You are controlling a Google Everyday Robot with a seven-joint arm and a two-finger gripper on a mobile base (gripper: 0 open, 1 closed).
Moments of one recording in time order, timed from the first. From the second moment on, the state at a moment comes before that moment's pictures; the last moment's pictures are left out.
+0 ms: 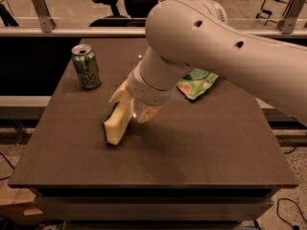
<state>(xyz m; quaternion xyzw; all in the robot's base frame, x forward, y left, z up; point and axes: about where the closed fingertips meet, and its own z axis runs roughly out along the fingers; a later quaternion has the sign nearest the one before) 0.493 0.039 0.843 -0.96 0.19 -0.07 0.22</state>
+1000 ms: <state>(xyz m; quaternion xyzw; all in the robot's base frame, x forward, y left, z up) 0.502 0.022 0.853 -0.94 0.23 -0.06 0.26</state>
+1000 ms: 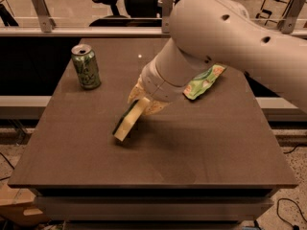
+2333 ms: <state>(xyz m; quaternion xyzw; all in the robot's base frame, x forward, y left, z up) 0.539 -0.022 0.927 -0.87 0.28 -0.04 0.41</state>
